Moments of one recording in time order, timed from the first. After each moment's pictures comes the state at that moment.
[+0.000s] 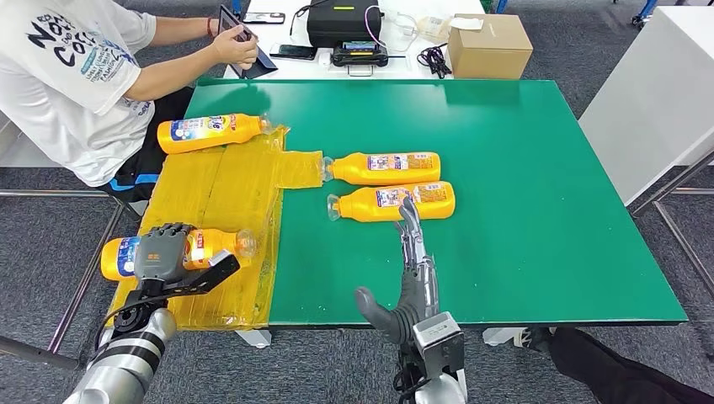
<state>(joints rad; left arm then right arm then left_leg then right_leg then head) -0.46 -0.03 0.22 -0.60 -1.46 0.70 -0.21 0.10 0.23 0.46 -1.65 0.18 -0.19 -0.63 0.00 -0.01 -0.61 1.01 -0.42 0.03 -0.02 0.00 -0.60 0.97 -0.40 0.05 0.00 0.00</state>
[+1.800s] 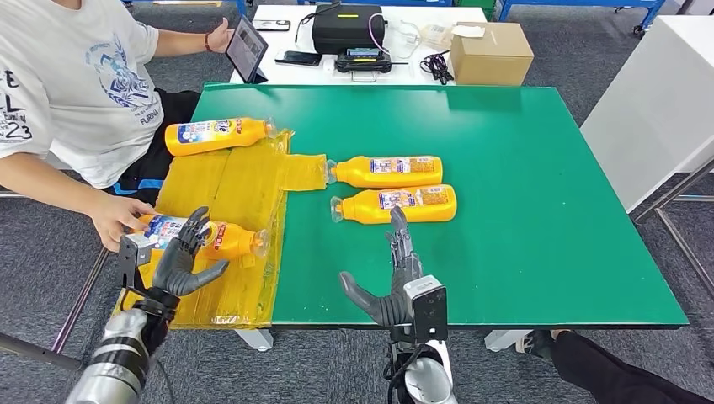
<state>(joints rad) -0.39 -0.04 0.28 -0.72 -0.19 -0.39 -0.49 0.04 0.29 0.38 -1.46 0.09 -0.17 -0.55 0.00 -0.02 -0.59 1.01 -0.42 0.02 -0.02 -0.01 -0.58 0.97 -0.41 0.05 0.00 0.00</state>
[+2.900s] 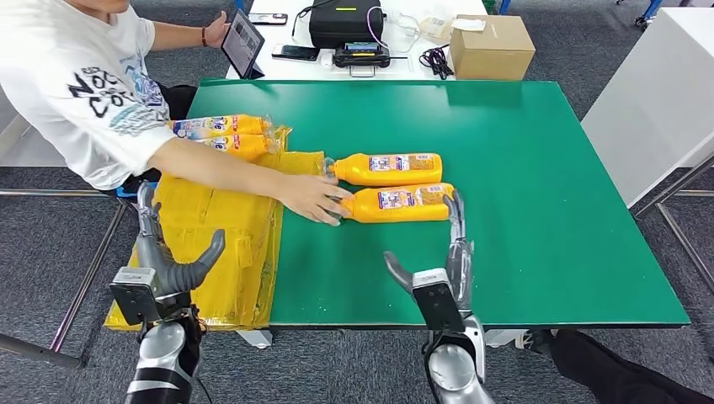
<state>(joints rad) -0.15 -0.23 0.05 -1.29 -0.17 0.38 -0.66 0.00 0.21 0.26 -1.48 0.43 -0.42 -0.52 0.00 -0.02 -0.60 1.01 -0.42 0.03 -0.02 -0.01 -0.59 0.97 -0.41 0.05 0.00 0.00</state>
